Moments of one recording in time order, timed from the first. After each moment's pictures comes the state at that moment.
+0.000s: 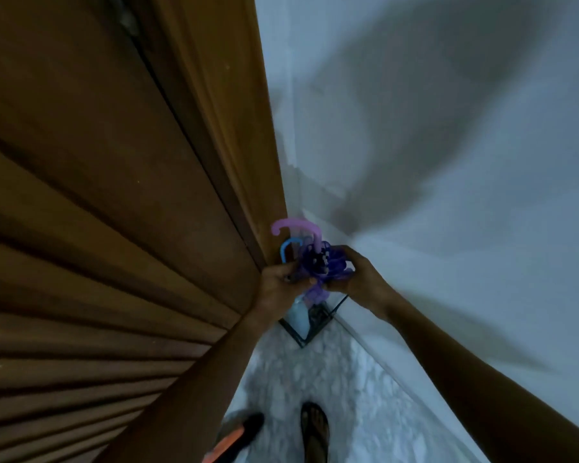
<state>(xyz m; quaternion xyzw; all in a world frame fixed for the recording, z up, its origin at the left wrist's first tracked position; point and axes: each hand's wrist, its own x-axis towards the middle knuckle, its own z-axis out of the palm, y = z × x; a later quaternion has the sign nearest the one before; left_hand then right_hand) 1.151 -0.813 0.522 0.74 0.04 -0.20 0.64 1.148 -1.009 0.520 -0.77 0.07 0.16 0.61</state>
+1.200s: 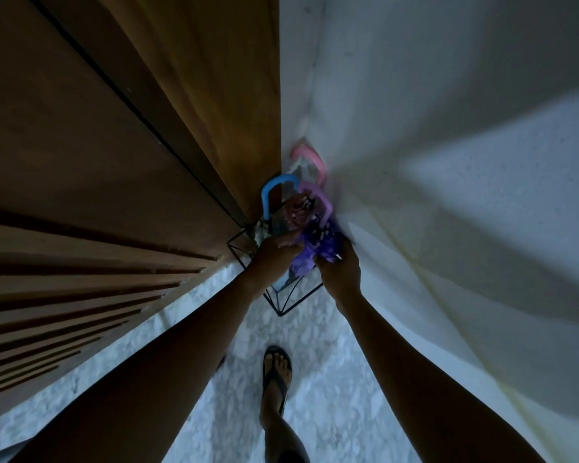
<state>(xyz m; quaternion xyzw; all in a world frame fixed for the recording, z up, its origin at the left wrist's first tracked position) 1.215 -0.842 0.335 0.68 0.21 -0.36 0.60 1.179 -0.983 0.291 -0.77 0.32 0.16 0.53</state>
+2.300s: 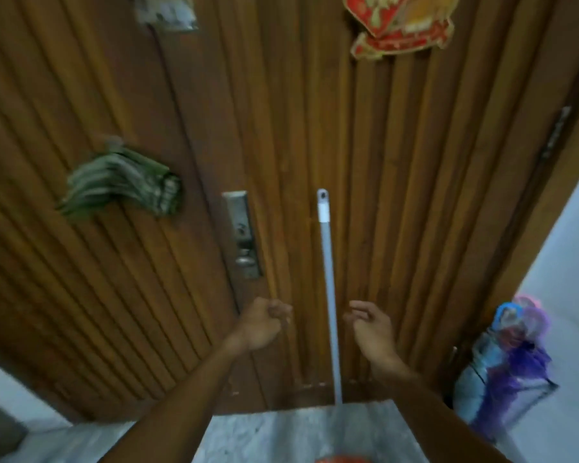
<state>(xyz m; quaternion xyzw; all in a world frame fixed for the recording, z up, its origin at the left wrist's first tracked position) 0.650 -0.369 0.730 0.87 0.23 0.03 0.43 0.767 -0.563 0.667 -0.74 0.00 0.14 0.66</state>
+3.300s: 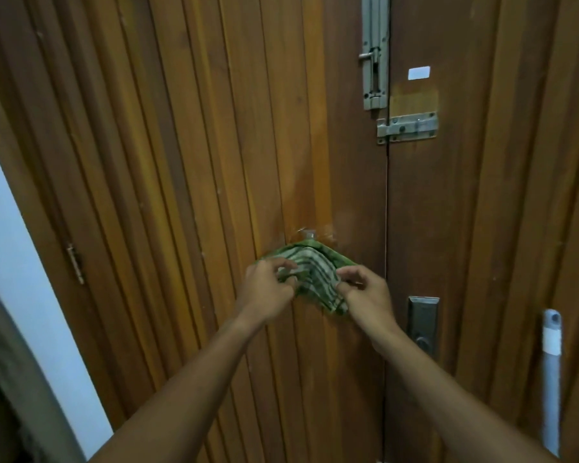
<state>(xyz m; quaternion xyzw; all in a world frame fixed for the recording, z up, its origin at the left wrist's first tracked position) 0.583 -0.050 0.925 0.88 0.26 0.33 0.23 0.713 -0.174 0.881 -0.66 -0.29 0.06 0.69</state>
